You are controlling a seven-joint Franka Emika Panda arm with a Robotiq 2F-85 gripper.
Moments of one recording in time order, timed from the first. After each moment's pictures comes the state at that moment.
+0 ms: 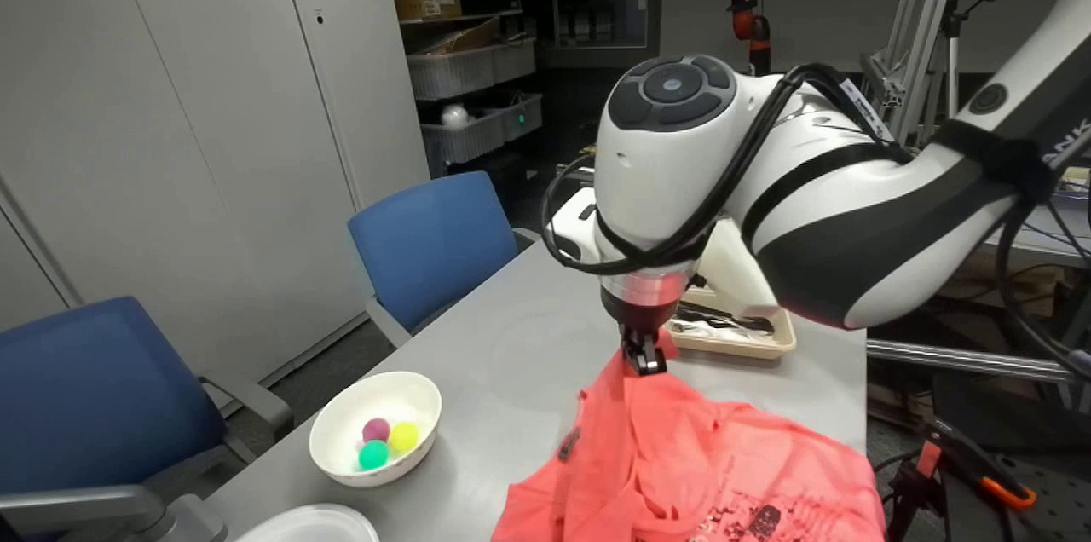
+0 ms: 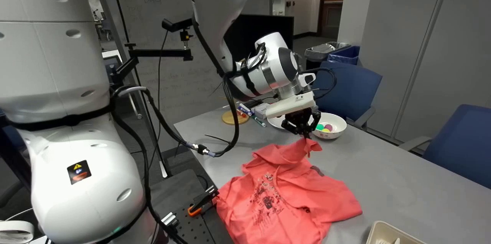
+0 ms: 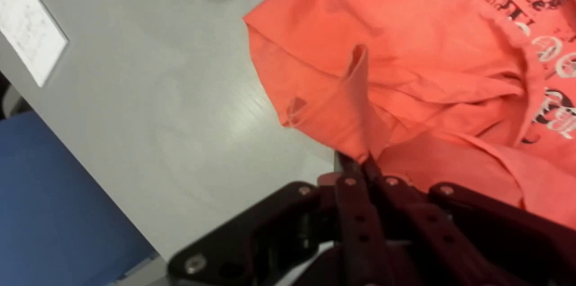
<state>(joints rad) 0.18 0.12 -0.04 -2.39 -0.79 2.58 0.10</state>
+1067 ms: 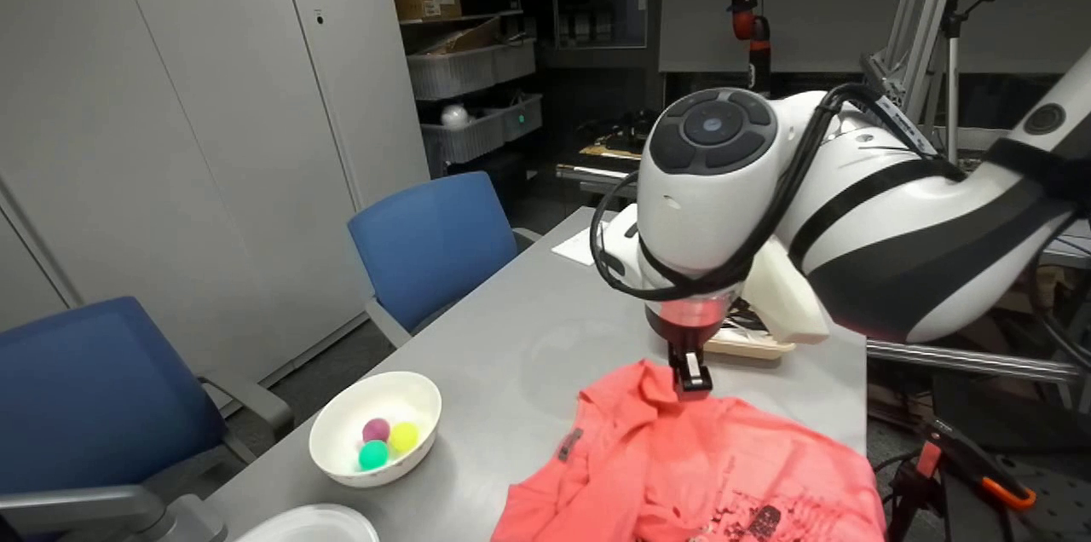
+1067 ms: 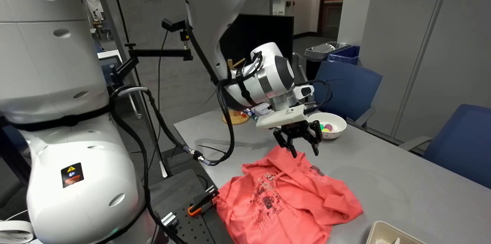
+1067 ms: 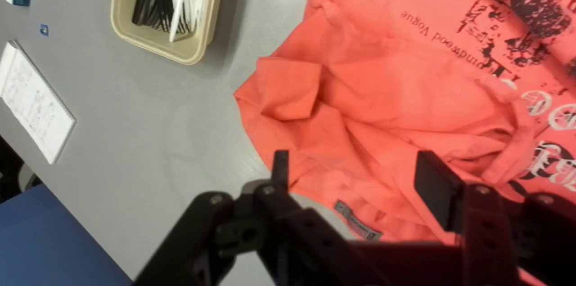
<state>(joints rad) 0.12 0.09 0.00 -2.49 -0.85 2.54 0.27</state>
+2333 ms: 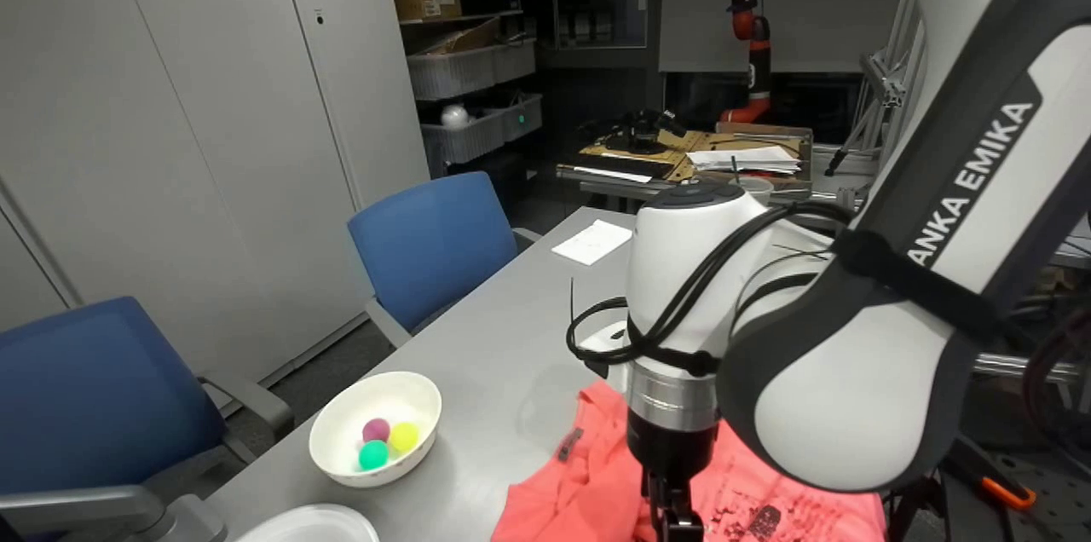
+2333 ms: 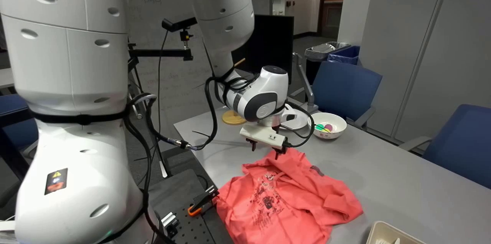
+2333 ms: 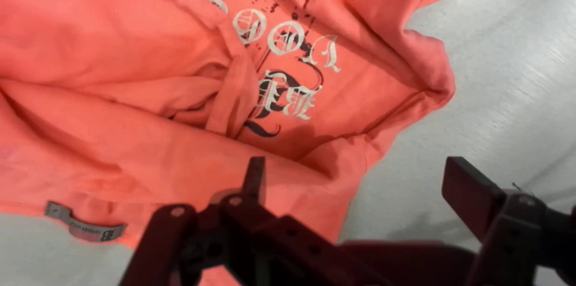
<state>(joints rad) -0.02 0.30 0.29 -2.51 0.12 2.83 -0.42</state>
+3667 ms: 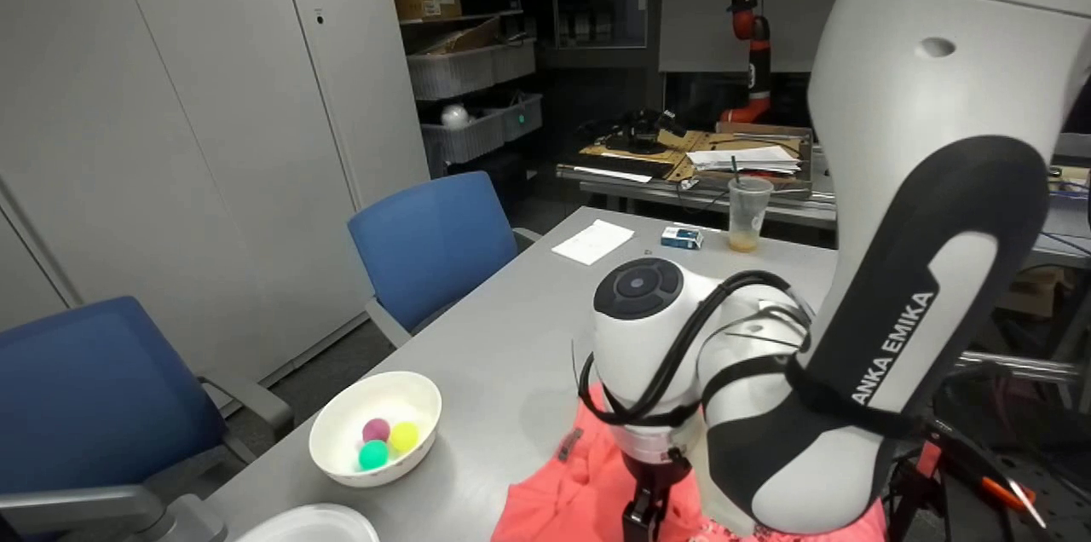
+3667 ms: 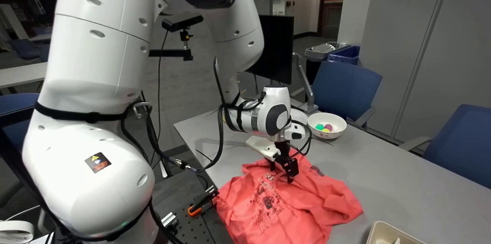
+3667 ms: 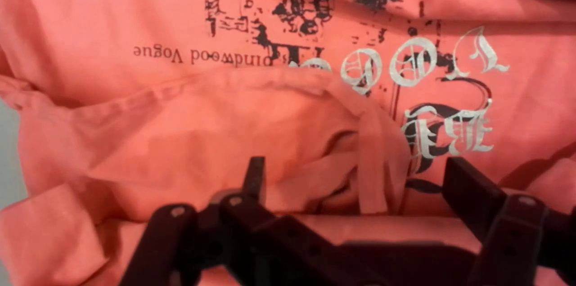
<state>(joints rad) 0.37 0.52 -0.17 -2.37 -0.24 2.80 0.40</state>
